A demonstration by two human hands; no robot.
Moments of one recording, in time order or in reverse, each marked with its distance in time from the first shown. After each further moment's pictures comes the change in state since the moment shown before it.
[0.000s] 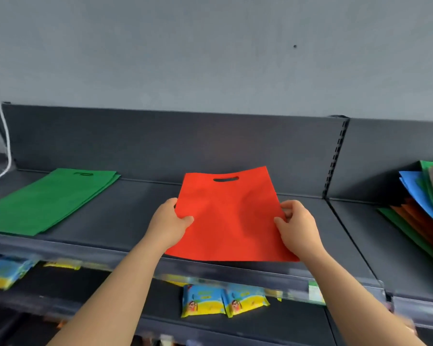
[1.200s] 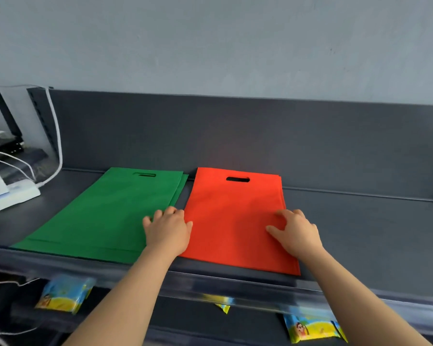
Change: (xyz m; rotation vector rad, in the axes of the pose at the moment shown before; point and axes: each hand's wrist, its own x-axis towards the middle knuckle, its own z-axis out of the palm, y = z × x) left_hand 0.147 -0.205 -0.167 0.868 0.004 0.104; right_hand -0.002 -0.154 0.254 -0.452 -0.219 0.035
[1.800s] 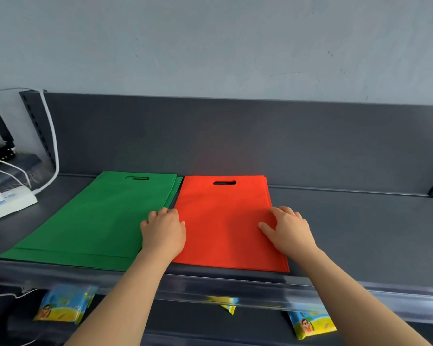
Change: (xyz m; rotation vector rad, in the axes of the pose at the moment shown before) left_hand -0.001 -0.022 -0.012 -0.100 0.042 -0.006; right_hand -0.007 -0.030 0.009 -0.139 0.031 -0.068
